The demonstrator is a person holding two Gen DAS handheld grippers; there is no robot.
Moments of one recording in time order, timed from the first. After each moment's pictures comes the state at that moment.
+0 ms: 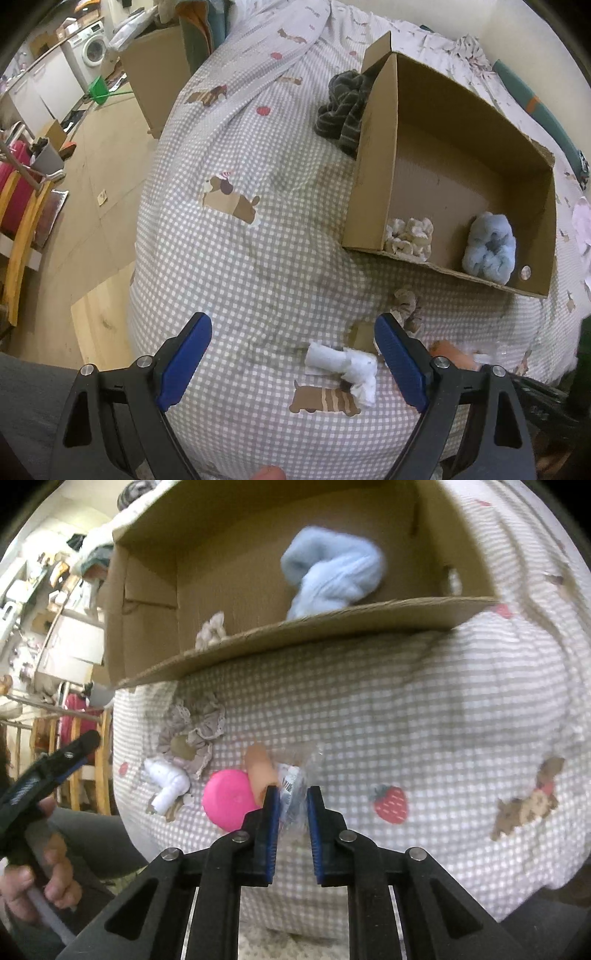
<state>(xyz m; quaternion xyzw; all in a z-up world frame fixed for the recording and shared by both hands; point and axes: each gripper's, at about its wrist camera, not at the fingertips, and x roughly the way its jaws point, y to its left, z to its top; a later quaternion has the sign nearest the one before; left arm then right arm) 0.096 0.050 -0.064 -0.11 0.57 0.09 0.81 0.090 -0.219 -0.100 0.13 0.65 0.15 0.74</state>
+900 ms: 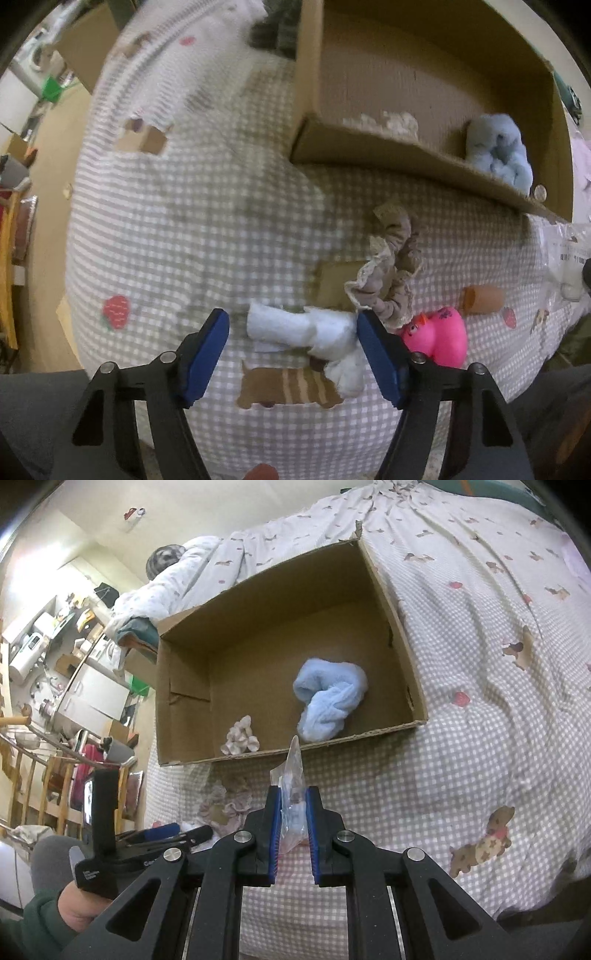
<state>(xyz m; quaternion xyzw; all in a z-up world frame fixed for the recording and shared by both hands) 0.110 0.006 -0.143 -0.07 0.65 0.02 0.75 0.091 -0.258 -0.035 0.17 0.52 0.15 0.82</state>
